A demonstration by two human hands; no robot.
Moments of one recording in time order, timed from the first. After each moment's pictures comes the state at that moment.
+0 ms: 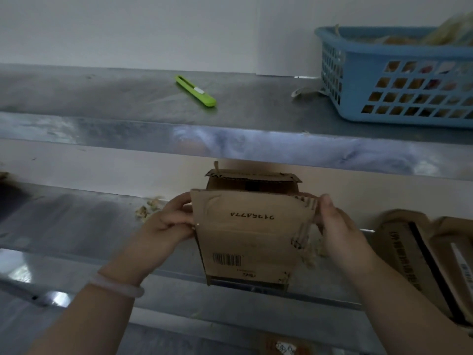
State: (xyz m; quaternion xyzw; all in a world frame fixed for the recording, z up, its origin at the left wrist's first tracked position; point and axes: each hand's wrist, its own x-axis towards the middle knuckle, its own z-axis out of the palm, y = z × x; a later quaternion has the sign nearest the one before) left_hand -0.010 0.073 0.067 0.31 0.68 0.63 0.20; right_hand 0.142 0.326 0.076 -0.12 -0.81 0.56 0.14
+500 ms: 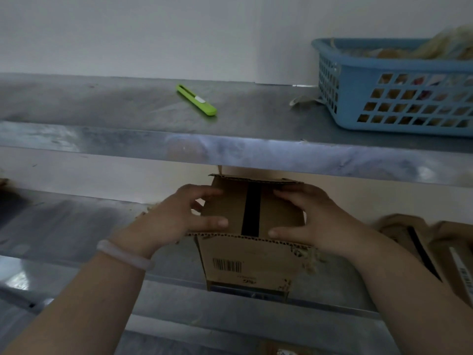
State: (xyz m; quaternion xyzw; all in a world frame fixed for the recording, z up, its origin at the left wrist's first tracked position) left_hand -0.030 0.097 0.108 0.34 0.83 0.39 0.20; right_hand 0.112 0.333 0.110 -0.07 -0.96 0.26 0.02
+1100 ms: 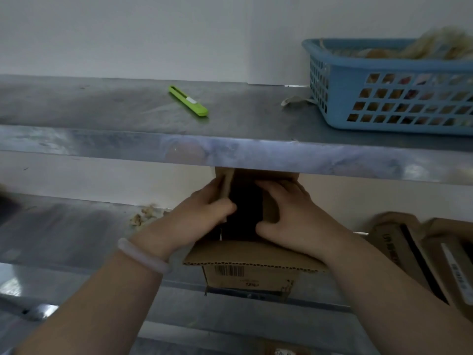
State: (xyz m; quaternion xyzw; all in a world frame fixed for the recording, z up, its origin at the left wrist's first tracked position) left_hand -0.008 0.134 0.116 0.30 0.82 0.43 0.24; right_hand 0.105 0.304 0.119 -0.09 -0.96 0.27 0.06
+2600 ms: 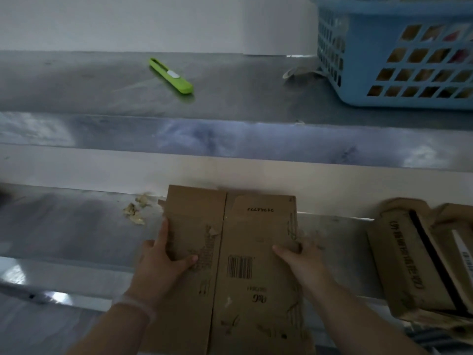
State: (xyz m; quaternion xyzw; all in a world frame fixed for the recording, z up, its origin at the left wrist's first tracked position) left_hand -0.025 0.073 -0.039 0.09 0.94 0.31 0.14; right_hand 0.119 0.329 -0.065 -0.40 -0.66 0.63 0.08
